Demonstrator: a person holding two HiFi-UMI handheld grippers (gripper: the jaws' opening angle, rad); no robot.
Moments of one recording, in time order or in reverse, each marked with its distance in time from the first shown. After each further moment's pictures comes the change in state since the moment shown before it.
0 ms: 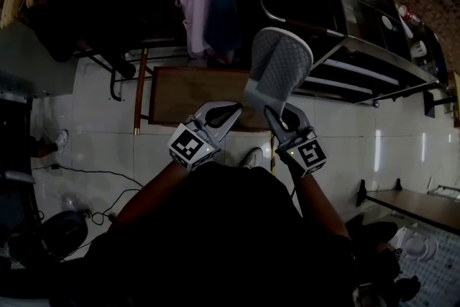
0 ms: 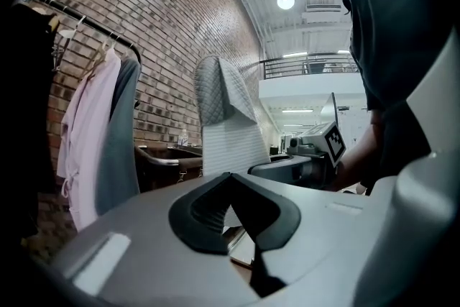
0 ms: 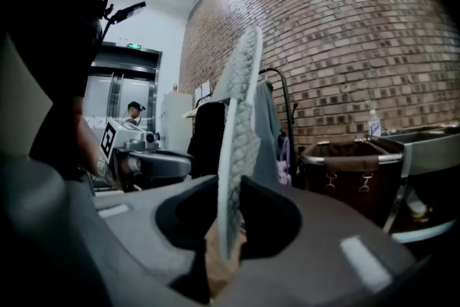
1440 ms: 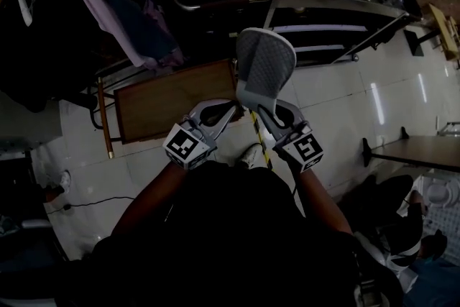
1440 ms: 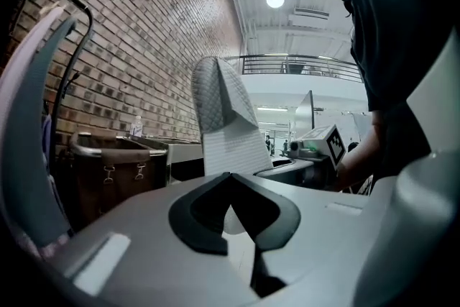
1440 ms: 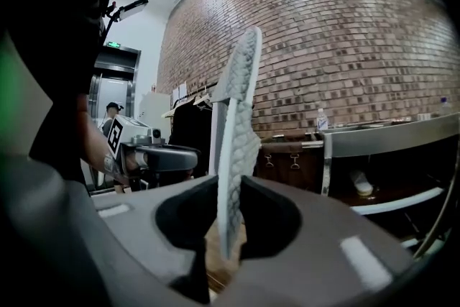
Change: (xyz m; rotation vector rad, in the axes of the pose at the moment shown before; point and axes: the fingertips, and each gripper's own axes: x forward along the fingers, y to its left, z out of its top) left arm 0.136 -0.118 -0.011 -0.001 0.042 -0.227; right arm -0.152 -0.086 -0.046 0.055 0.014 -0.173
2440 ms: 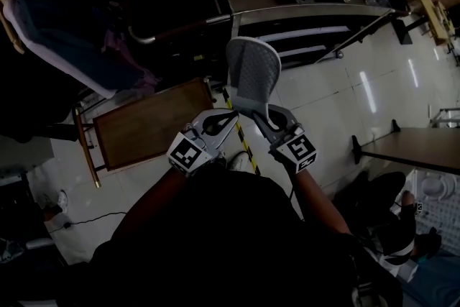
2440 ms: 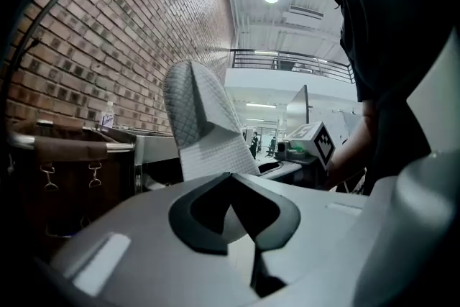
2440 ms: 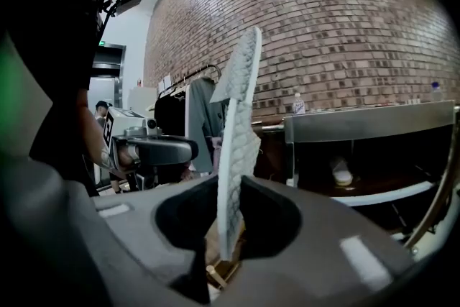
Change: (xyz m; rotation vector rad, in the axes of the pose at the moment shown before) left arm 0.137 0.001 -0.008 -0.004 0.035 -0.120; right arm -0.013 -0.128 -0.036 0.056 0.092 -0.038
